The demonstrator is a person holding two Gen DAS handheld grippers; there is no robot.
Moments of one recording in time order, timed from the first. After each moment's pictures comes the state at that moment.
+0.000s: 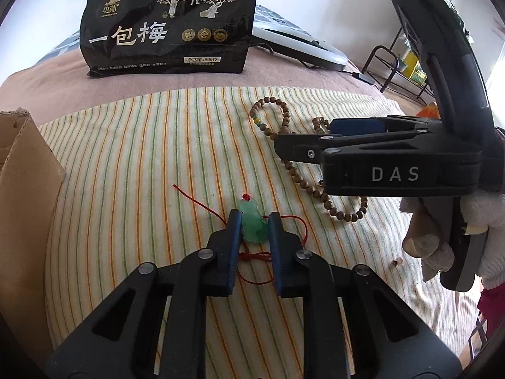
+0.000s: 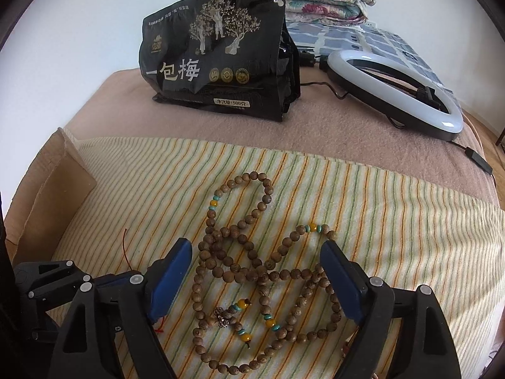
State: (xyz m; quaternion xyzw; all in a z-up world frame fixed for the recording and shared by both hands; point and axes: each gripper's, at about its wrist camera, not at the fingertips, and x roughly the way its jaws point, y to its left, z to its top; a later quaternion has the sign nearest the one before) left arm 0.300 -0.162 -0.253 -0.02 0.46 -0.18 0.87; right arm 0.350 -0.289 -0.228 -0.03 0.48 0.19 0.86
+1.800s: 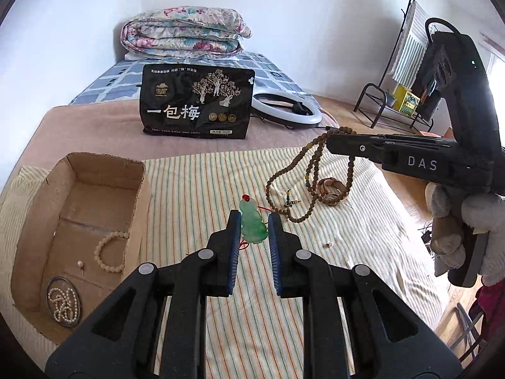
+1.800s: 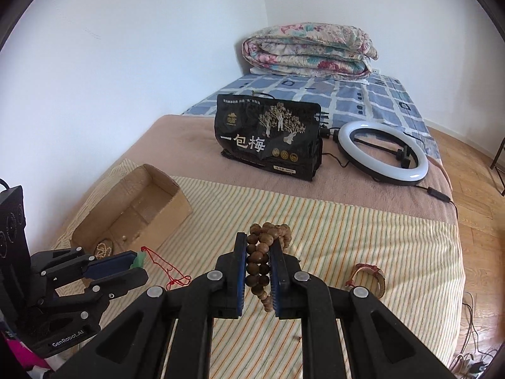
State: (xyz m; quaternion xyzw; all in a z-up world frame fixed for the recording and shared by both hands) left arm 0.194 -0.107 -0.118 -0.04 0.37 -0.17 0.91; right arm 0.238 -0.283 -0.079 -0.01 0.40 0.22 0.89
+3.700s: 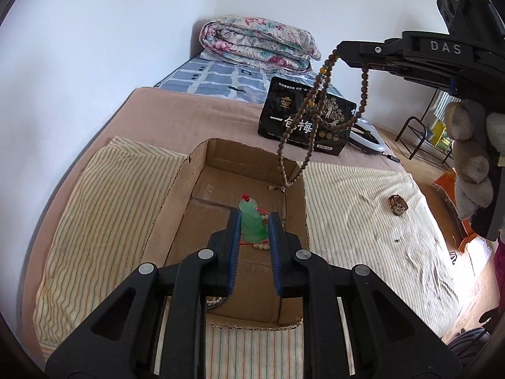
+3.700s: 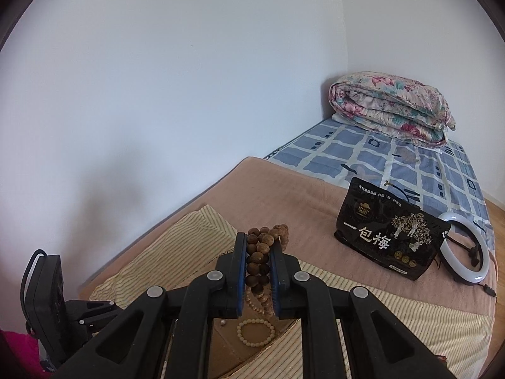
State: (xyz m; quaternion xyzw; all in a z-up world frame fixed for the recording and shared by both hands) left arm 0.158 0.087 -0.115 -0.09 0.37 -0.07 0.92; right arm 0.254 -0.068 -0.005 -0.05 0.32 0.33 0.89
